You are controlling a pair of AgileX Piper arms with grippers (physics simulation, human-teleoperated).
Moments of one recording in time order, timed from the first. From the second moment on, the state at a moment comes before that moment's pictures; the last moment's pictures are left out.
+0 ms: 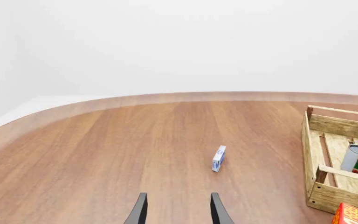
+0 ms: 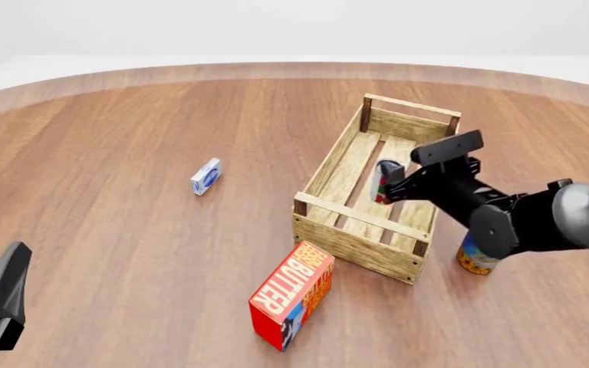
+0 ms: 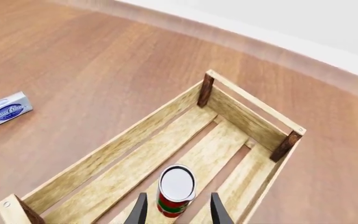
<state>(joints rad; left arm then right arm) 0.00 0.00 0.00 0.00 0.00 0.26 1.73 -0.68 -0.64 -0.14</state>
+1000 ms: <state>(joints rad) 0.00 0.00 0.00 0.00 0.00 0.24 1.43 -0.57 -0.52 -0.18</state>
